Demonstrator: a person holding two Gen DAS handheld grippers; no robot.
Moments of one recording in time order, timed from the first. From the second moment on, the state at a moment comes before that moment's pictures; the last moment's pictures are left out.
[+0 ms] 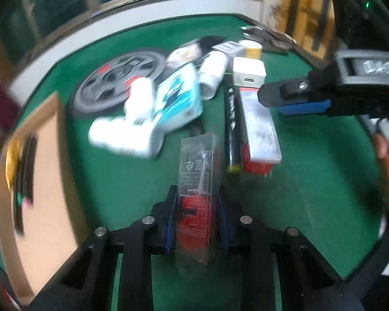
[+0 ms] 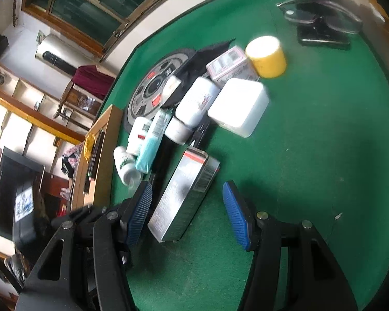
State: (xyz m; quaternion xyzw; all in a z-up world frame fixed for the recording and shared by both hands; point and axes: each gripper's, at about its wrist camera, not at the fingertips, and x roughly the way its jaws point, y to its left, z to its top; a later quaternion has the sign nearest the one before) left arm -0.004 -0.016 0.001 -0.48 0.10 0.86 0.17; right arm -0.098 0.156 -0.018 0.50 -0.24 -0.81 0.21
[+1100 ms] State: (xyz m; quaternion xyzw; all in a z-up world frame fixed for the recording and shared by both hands) left arm 0.004 -0.054 -0.001 -0.47 0.00 0.88 0.12; right arm -0.090 0.133 -0.007 0.43 -0.04 -0.89 0.13
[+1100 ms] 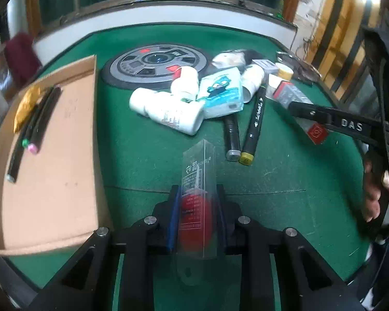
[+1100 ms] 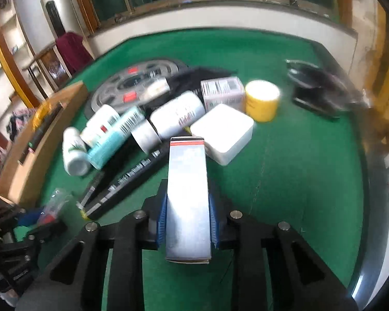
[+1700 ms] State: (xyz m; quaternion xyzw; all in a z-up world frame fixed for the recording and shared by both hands) left arm 0.012 -0.081 0.032 -0.43 -0.06 0.90 0.11; right arm -0.079 0.124 0.012 0.40 -0.06 -0.90 0.17
